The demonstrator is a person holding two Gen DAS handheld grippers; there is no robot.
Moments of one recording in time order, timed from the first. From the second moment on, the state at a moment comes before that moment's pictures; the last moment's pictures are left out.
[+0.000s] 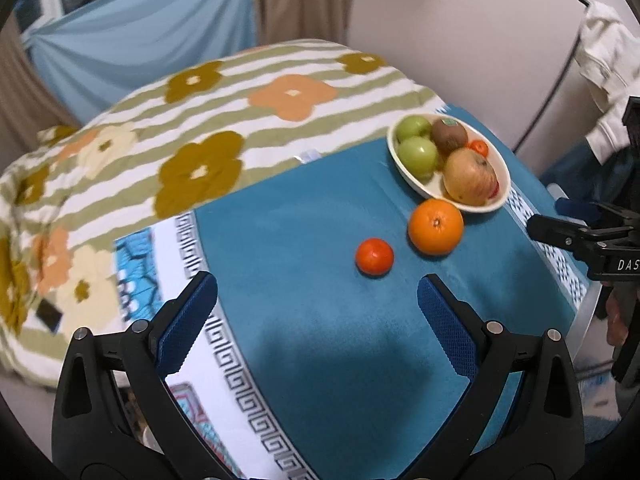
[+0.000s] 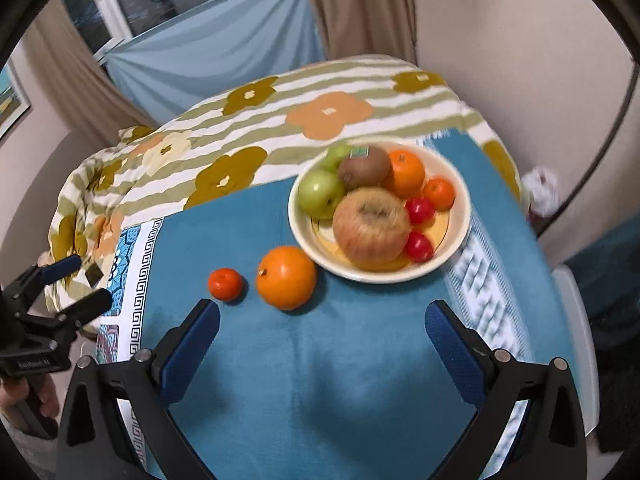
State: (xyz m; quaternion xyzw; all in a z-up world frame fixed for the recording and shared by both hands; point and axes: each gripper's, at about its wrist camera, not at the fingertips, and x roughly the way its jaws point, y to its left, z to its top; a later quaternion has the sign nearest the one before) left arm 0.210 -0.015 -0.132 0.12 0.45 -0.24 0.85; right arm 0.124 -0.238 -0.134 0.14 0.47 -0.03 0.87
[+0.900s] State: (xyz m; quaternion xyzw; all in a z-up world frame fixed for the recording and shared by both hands) left arm 0.256 -0.097 -0.236 0.15 0.50 -0.37 0.77; right arm 0.168 -0.232 -0.210 0.27 0.48 -0.02 0.84
